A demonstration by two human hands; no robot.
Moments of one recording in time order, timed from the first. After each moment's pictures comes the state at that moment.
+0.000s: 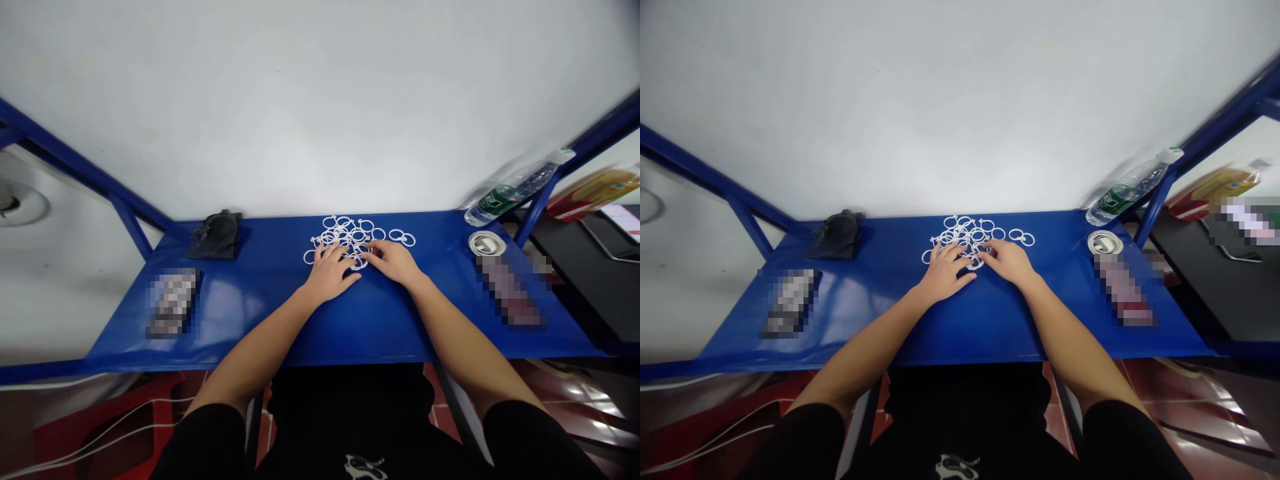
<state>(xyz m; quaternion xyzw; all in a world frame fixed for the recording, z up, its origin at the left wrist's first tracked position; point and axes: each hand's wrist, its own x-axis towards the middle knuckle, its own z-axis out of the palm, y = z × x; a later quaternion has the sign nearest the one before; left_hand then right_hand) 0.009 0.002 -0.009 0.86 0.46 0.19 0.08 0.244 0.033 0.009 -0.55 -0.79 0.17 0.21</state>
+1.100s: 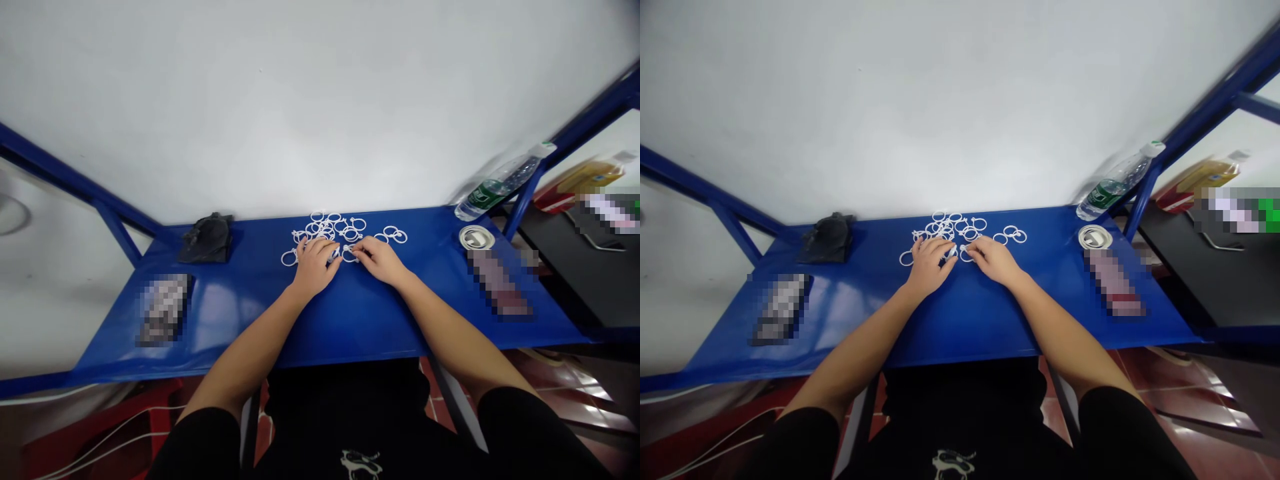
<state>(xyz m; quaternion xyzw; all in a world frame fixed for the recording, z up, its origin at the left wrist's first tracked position) 0.001 0.012 -0.010 0.80 0.50 0.33 0.05 0.232 0.027 0.009 -0.44 -0.82 0.21 0.32</state>
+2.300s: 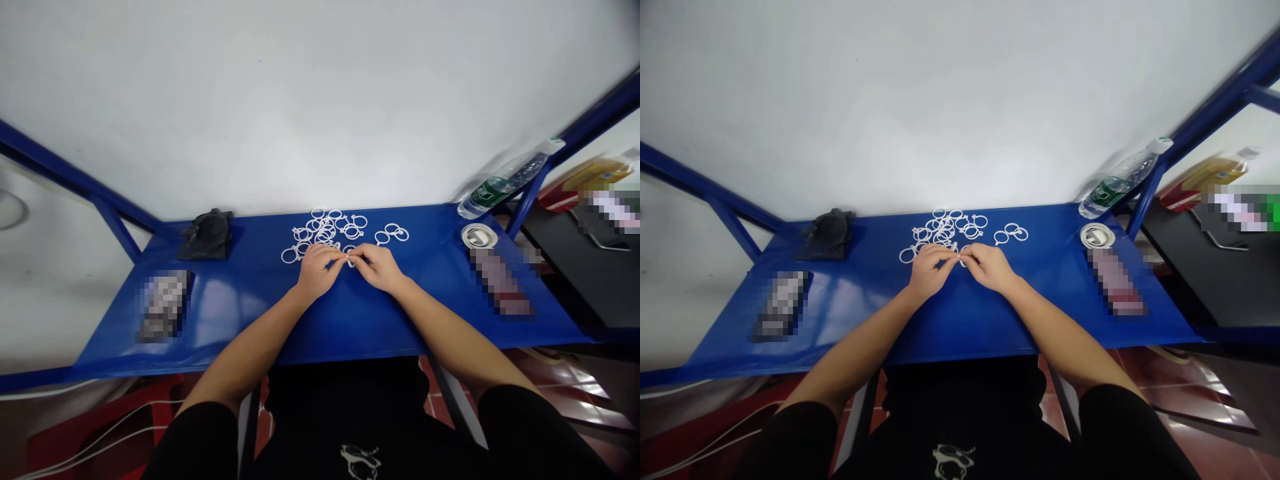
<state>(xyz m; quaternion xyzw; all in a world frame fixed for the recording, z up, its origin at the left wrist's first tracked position) 0.009 0.004 -0.005 0.77 0.42 0.47 0.11 0.215 0.002 0.019 -0.42 -0.81 0.22 0.34</state>
